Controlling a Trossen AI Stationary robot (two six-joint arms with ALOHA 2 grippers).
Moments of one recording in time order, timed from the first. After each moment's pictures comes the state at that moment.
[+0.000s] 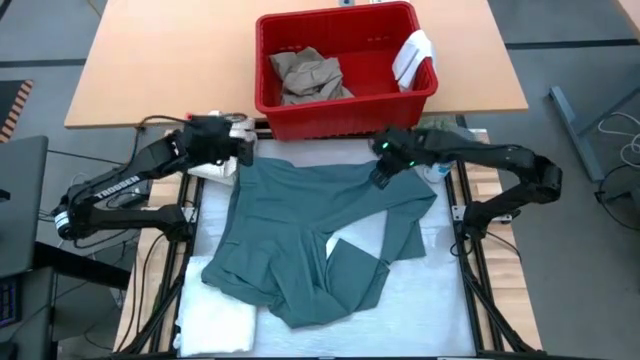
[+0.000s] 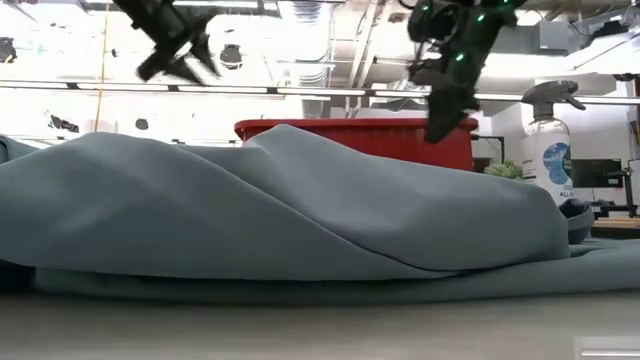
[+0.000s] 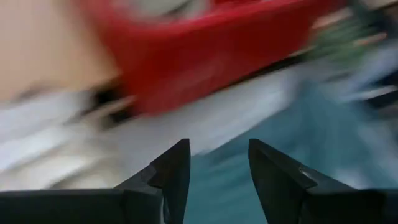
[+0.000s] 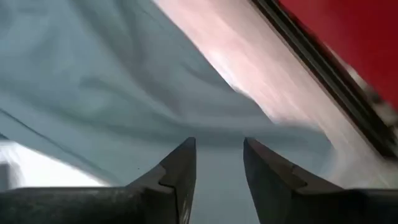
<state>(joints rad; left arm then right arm) 0.55 0.94 0.97 -0.54 -0.19 -0.49 -0.40 1.37 1.14 -0.80 0.21 0.19</state>
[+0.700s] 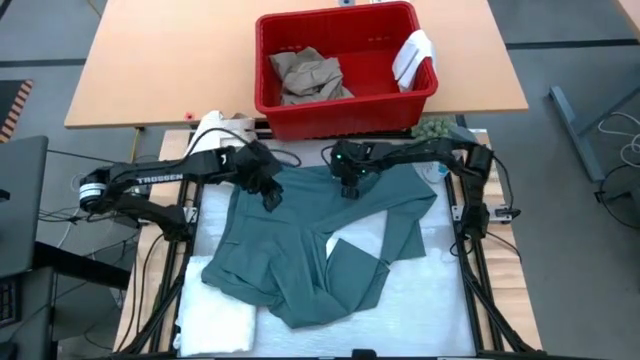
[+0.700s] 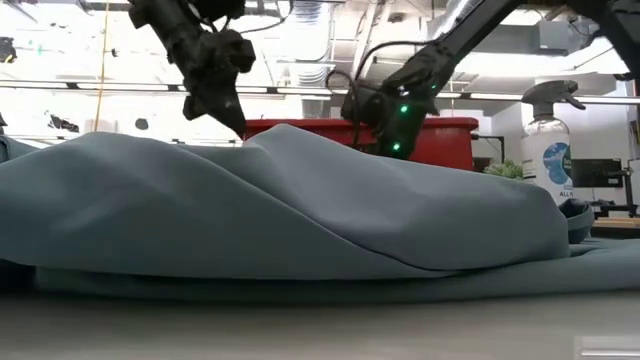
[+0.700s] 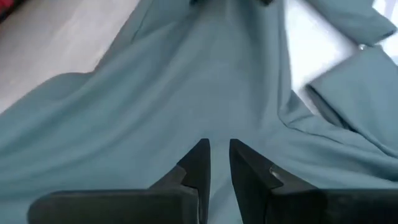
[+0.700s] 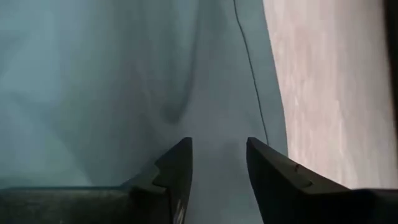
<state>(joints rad) 0.33 1.26 0.97 -0.56 0.06 -0.26 -0.42 1.91 1.24 -0.41 0.12 -0.36</state>
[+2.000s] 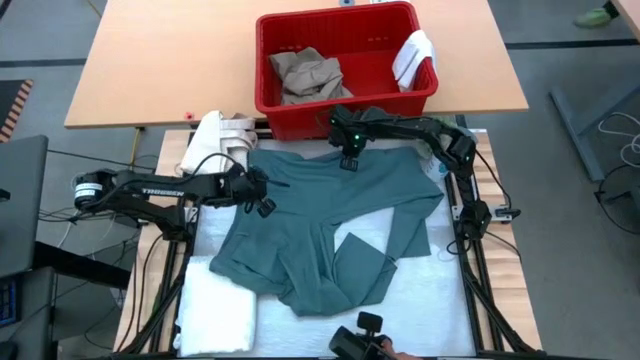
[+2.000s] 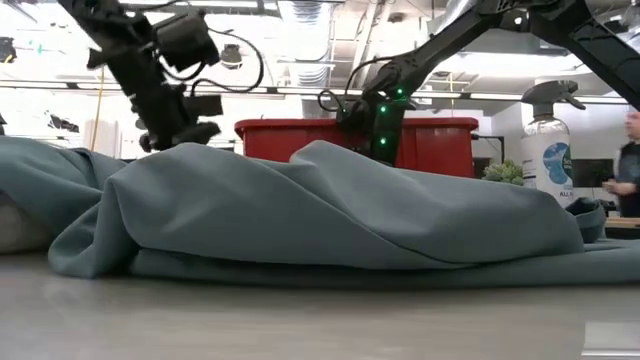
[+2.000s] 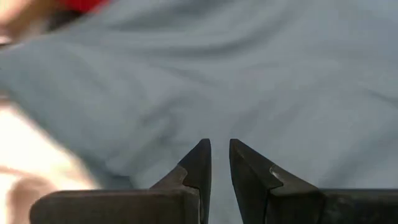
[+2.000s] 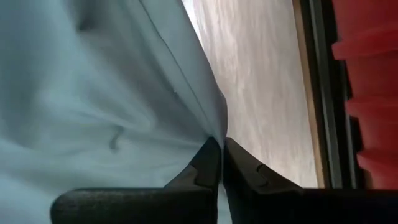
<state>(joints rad) 0.24 1.23 0.60 -0.30 -0.45 -0.34 -0.61 2.10 1.67 -0.84 0.07 -0.37</state>
